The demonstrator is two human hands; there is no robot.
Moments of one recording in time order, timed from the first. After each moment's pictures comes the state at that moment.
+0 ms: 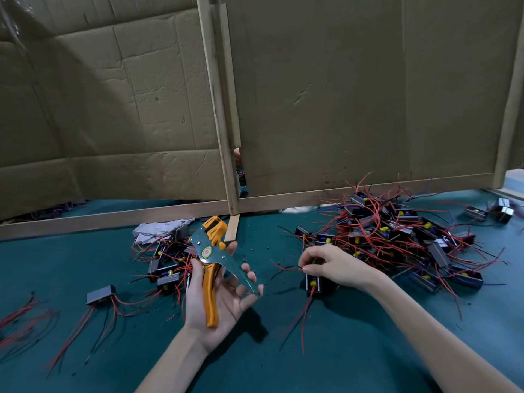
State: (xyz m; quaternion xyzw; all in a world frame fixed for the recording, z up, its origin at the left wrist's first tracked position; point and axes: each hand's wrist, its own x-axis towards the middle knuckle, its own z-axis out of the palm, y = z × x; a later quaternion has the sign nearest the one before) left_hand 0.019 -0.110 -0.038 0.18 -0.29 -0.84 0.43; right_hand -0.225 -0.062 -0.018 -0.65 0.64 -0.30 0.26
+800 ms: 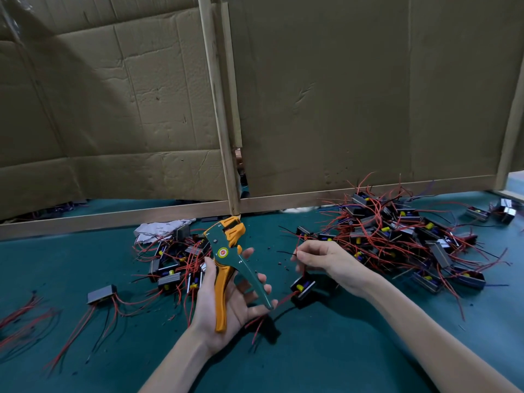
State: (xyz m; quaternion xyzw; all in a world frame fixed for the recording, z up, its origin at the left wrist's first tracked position) left_hand 0.018 -0.121 -0.057 0.14 -0.37 -0.85 0.33; right_hand -0.211 -0.059 -0.021 -0.55 0.53 -0.49 0.42
